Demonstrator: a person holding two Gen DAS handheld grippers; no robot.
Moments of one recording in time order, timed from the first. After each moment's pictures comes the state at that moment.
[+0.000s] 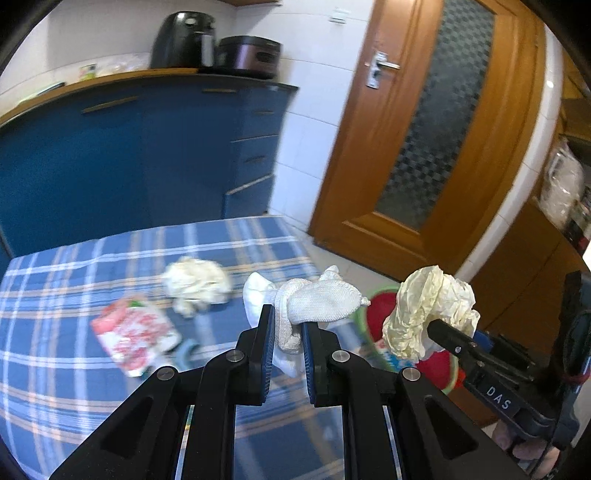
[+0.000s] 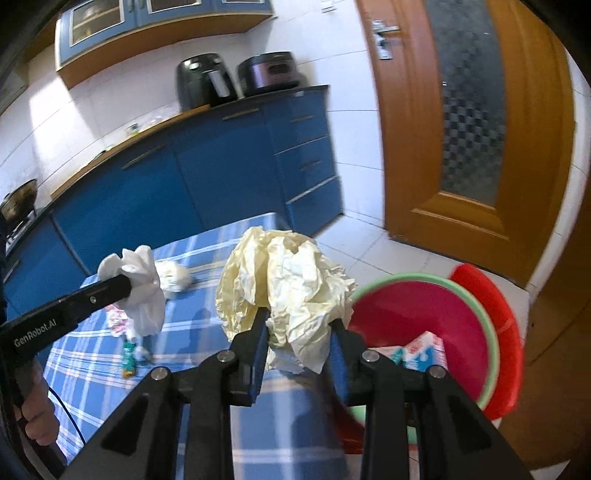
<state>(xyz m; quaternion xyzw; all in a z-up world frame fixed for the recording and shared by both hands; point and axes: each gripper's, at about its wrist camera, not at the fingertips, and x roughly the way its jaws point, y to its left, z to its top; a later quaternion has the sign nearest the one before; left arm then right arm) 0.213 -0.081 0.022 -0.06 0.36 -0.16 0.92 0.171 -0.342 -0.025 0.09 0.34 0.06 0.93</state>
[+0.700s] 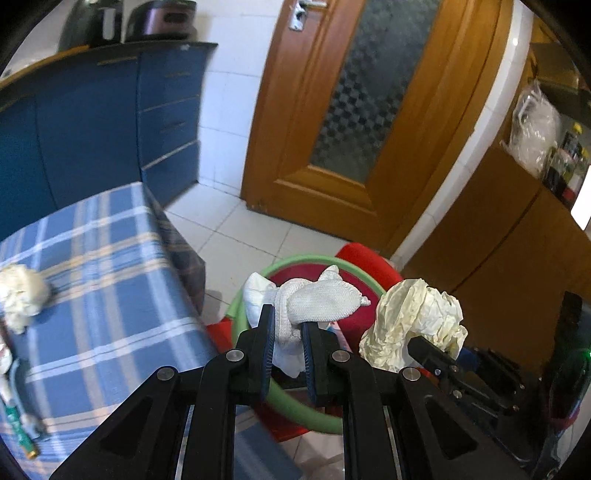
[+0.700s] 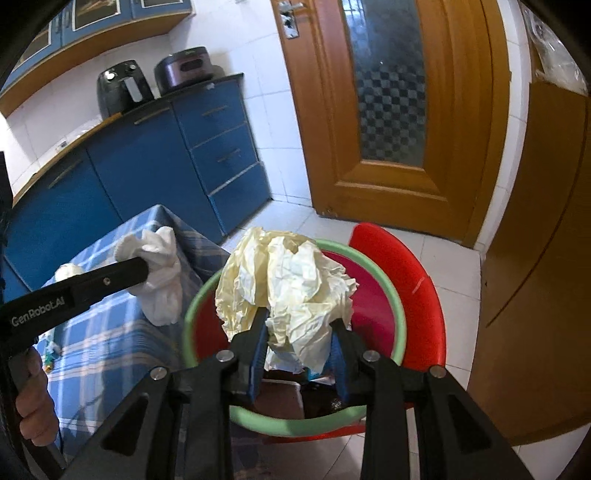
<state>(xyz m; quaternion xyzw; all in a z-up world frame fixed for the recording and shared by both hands) 0.252 -0.238 -0.027 -0.02 0.42 -0.25 0.87 0.166 -0.453 -0.079 0.12 0.38 -0.04 0.92</state>
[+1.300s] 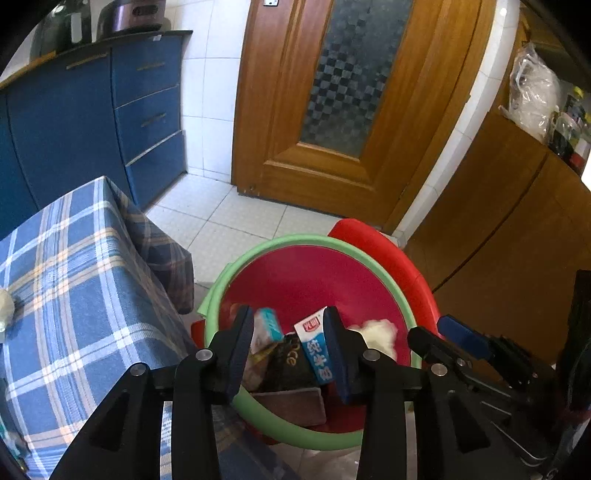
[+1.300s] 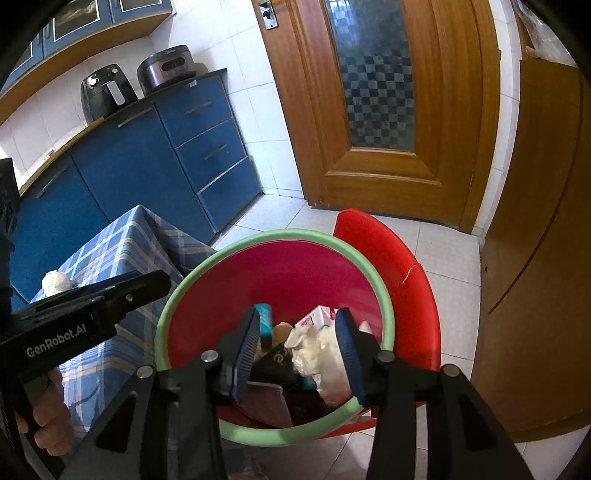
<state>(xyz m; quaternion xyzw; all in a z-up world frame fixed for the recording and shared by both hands) 0.261 -0.277 -0.049 0.02 0.44 -0.26 0.86 0.171 -0.473 -0.096 0.15 0.38 -0.05 0.91</state>
